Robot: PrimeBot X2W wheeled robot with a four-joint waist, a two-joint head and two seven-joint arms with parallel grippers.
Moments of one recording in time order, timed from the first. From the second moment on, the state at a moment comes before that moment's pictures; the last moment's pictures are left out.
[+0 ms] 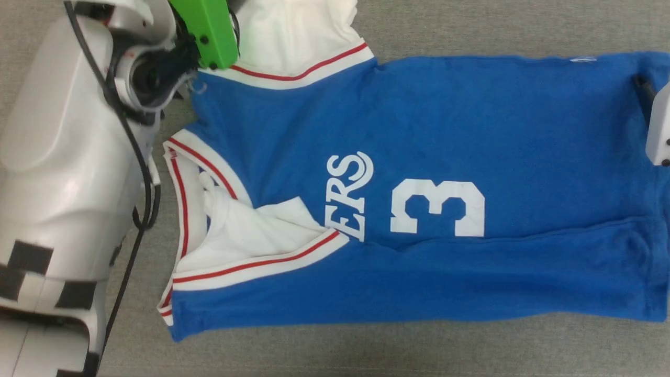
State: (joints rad) left arm -1.08 0.33 -0.44 0.36 -0.89 -0.02 0.63; right arm -0.63 -0.31 -0.16 0.03 0.09 0.13 0.91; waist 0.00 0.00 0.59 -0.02
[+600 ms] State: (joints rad) left arm -0.86 0.40 -0.34 0.03 -0.98 0.00 0.57; right arm -0.63 -0.33 -0.16 -0.01 0.16 0.13 0.99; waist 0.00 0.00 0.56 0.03
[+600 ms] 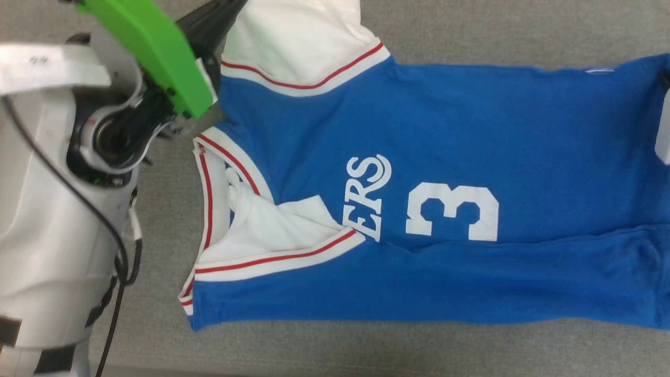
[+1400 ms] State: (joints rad) left arm -0.11 0.38 -0.23 -0.22 -1.15 0.10 0.39; right arm -0.19 -0.23 -0.29 -0.01 0.25 0.13 0.76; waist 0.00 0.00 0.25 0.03
